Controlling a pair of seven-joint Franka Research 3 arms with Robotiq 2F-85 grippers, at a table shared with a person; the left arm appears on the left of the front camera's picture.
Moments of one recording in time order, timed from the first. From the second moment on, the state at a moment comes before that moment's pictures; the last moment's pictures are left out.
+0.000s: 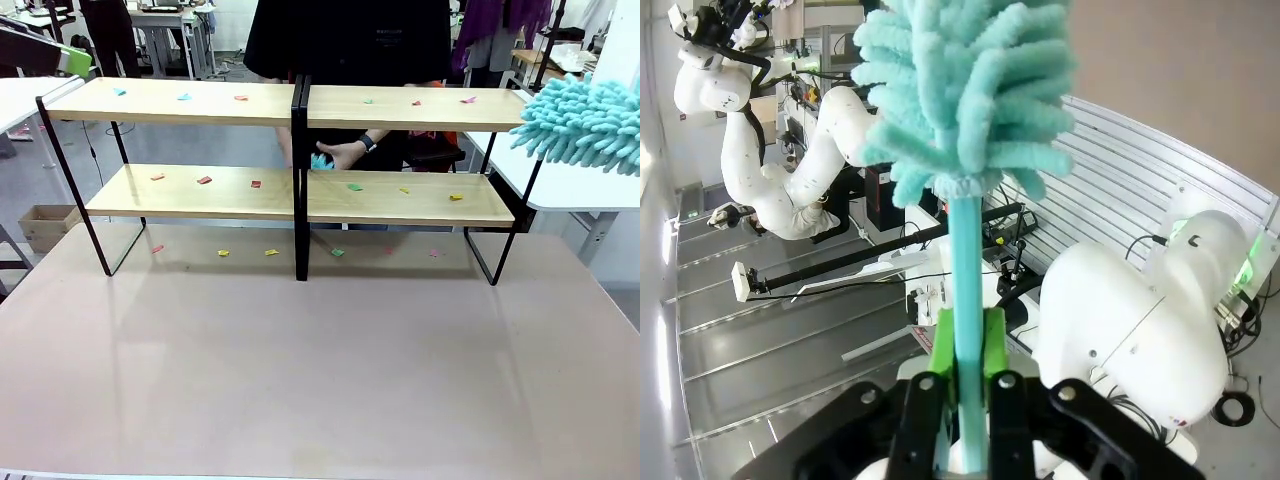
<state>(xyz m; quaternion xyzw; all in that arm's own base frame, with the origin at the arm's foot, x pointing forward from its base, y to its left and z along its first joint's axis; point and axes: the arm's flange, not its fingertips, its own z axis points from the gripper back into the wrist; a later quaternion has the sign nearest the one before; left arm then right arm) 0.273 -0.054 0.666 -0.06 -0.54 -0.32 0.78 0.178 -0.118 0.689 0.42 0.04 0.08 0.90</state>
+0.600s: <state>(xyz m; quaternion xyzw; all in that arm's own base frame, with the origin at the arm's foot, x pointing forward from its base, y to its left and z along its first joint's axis) 0.274 -0.054 0.666 -0.06 -0.54 -0.32 0.78 0.191 -0.094 0.710 0.39 0.03 0.10 0.91</state>
